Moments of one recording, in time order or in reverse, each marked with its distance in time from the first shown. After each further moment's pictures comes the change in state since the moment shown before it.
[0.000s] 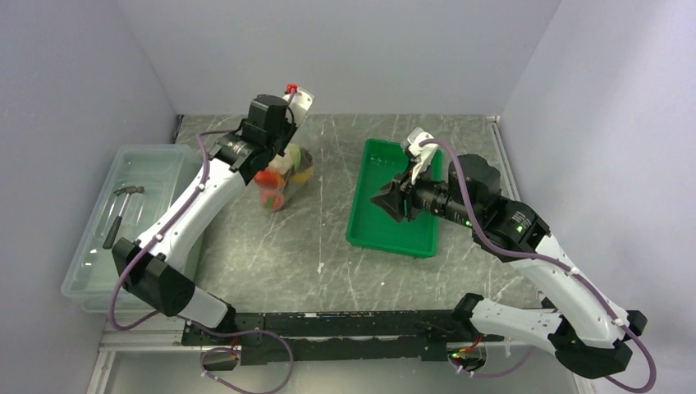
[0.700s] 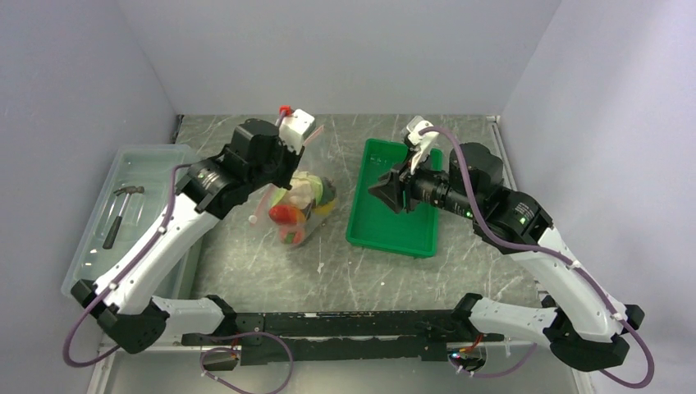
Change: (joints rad) left arm -0.152 -0.234 -0.019 -0.222 0.223 -0.256; right arm 0.001 0.065 0.126 -0.039 -0.002 -0.012
